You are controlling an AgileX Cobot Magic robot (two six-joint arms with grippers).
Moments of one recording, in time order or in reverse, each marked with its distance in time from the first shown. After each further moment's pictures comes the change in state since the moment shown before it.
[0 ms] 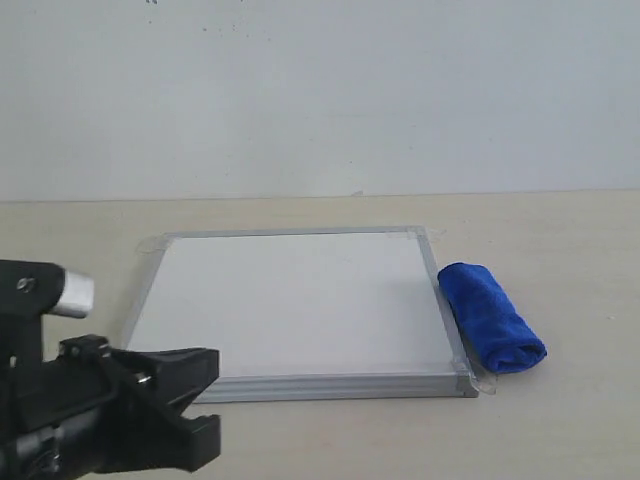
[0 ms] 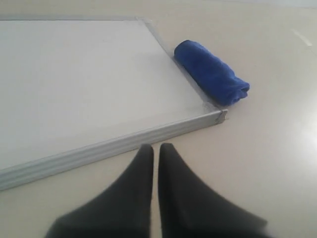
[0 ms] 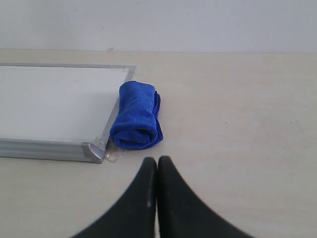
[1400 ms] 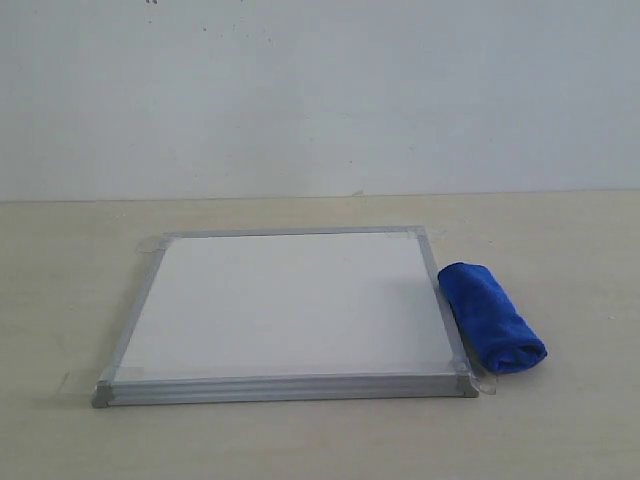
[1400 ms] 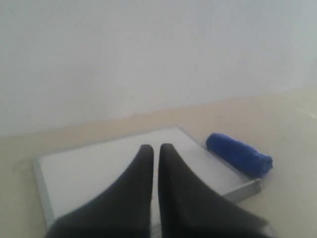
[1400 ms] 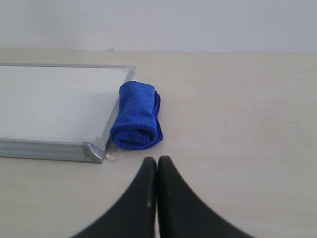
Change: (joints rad) left arm 0.459 -0.948 0.159 0.098 0.475 0.327; right arm 0.000 0.000 0.000 0.000 0.000 0.000
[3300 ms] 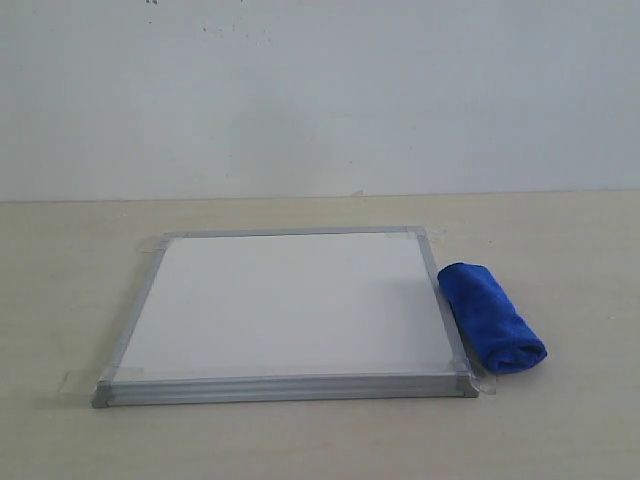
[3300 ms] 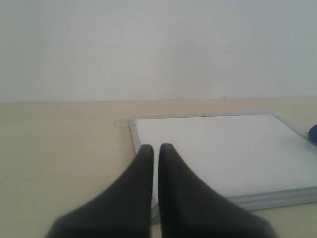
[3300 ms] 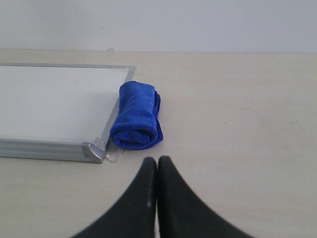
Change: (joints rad) left arm 0.298 -0.238 0.174 0.549 0.101 -0.541; right arm 0.000 0.000 0.000 0.000 0.000 0.000
